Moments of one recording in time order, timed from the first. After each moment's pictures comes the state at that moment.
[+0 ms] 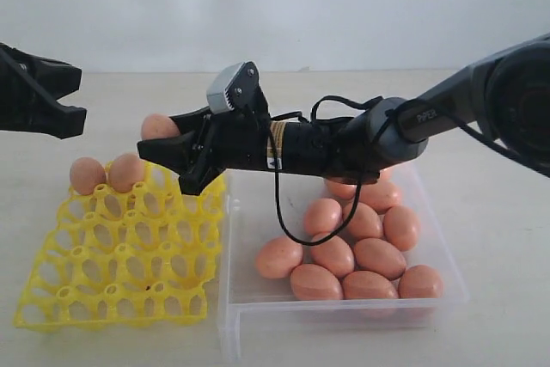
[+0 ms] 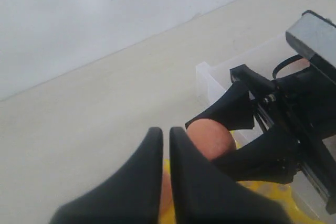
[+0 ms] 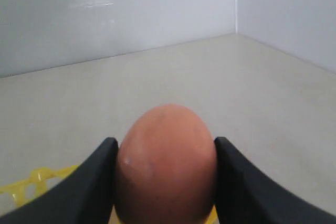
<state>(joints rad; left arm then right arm) -0.28 1.14 -0.66 -0.93 0.09 1.11 0.57 2.35 -1.39 -0.97 -1.08 0.67</state>
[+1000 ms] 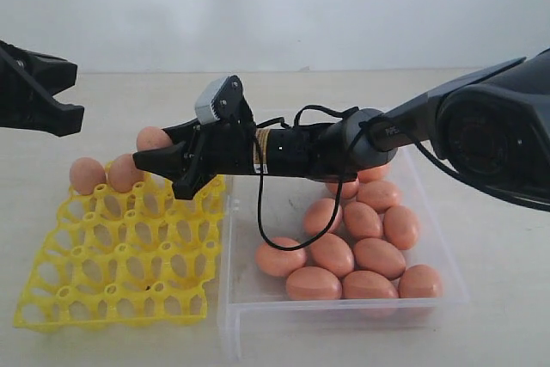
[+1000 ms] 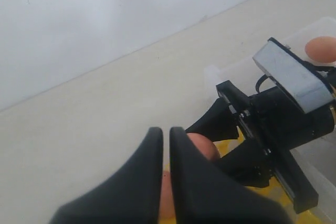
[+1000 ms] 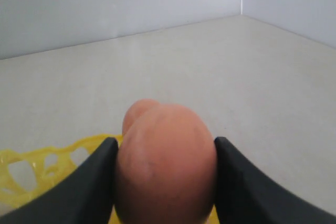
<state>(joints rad) -0.28 1.14 -0.66 -0.92 0.06 1.13 0.57 2.49 -1.57 -1.04 -1.03 0.74</state>
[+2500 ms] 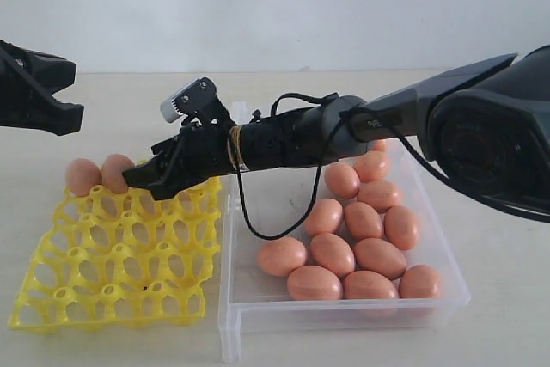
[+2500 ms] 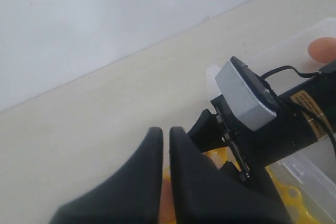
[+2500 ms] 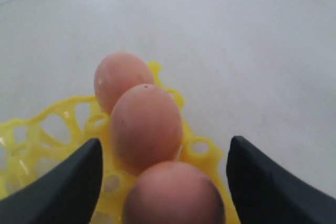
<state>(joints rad) -0.28 1.14 -0.66 -0.92 0.06 1.13 0.63 2.46 -1.66 -1.25 -0.74 1.07</state>
